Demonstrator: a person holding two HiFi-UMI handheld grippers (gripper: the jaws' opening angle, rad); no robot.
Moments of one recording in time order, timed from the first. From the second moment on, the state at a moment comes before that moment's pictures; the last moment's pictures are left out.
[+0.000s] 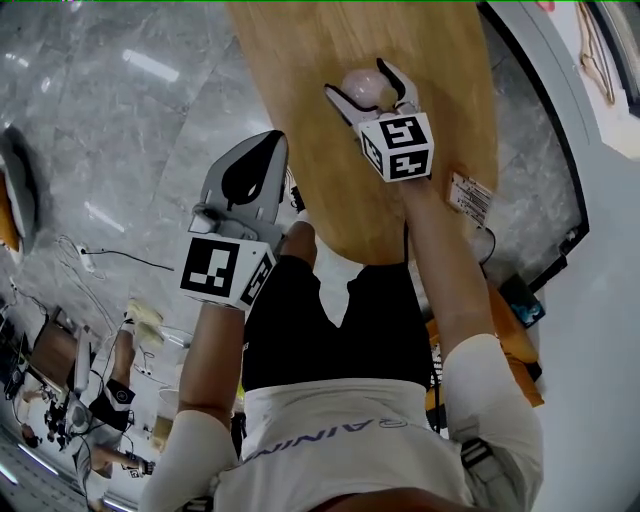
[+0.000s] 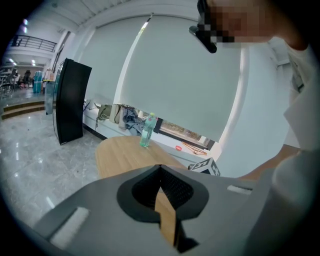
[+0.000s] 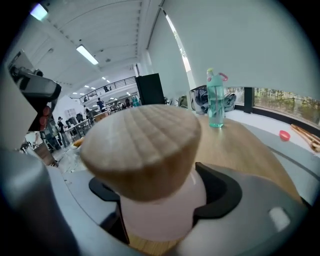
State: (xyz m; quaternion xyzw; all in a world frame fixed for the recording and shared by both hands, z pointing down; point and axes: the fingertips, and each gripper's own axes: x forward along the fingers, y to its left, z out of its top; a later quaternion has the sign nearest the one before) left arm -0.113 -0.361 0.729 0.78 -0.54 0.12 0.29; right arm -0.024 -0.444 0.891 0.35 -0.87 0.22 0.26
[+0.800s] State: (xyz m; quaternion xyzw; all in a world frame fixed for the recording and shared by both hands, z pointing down) left arm -0.044 -0.353 0.465 0.83 -0.52 0.05 0.19; right arm 0.087 -0.382 0.509 0.39 -0.89 0.18 0.14
